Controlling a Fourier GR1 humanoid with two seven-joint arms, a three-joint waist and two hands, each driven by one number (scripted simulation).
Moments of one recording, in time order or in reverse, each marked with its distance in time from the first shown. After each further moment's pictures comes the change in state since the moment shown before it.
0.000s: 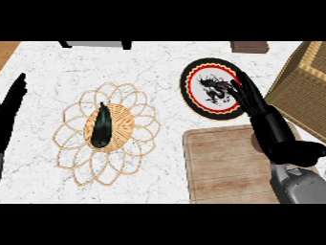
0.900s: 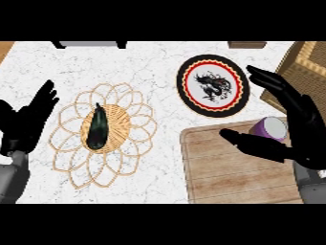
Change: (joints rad) left arm -0.012 -0.153 0.031 -0.016 0.204 -0.091 0.158; right arm -0.035 -0.067 -0.056 -0.148 0.457 -0.157 -0.247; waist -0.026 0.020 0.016
